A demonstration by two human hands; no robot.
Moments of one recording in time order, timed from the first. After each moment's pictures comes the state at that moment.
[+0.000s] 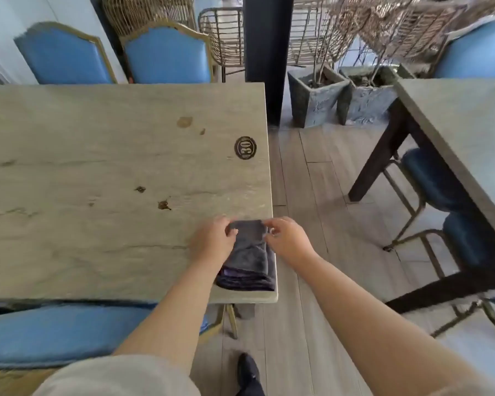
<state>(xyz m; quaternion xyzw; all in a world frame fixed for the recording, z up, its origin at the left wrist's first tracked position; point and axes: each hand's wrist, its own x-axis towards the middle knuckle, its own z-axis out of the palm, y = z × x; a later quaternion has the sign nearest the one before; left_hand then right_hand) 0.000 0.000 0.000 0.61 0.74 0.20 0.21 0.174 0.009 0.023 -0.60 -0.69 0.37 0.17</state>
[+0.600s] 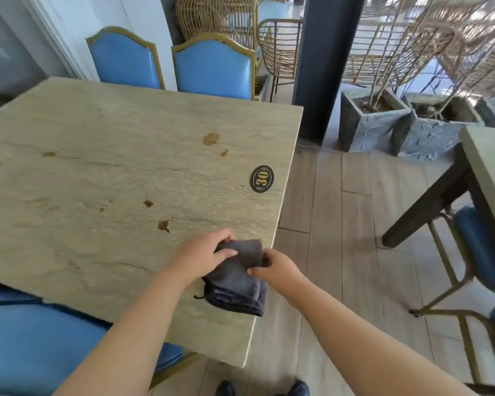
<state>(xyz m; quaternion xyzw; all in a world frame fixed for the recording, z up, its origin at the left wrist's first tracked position) 0.005 0.053 0.064 0.65 0.71 0.10 0.23 0.191 0.095 0.025 -0.51 -0.65 0.56 0.08</state>
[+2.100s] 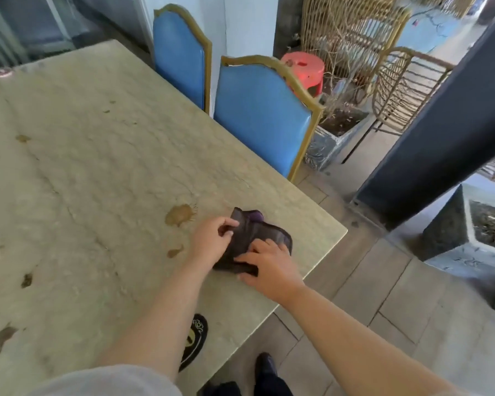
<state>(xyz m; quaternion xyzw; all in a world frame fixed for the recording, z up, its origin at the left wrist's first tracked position) -0.041 0.506 0.001 0.22 0.87 0.38 0.23 0.096 0.605 0.005 -0.10 -0.97 0.21 -0.04</state>
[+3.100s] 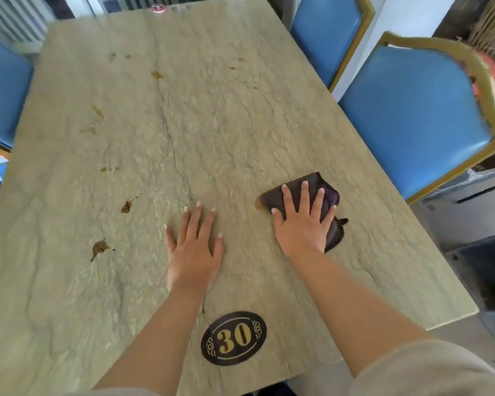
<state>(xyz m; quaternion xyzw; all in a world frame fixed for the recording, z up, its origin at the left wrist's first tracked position) -0.050 0.342 -0.045 0.05 0.99 0.12 0.05 -0.063 0.555 -0.034 -0.17 -0.98 0.10 -0.09</state>
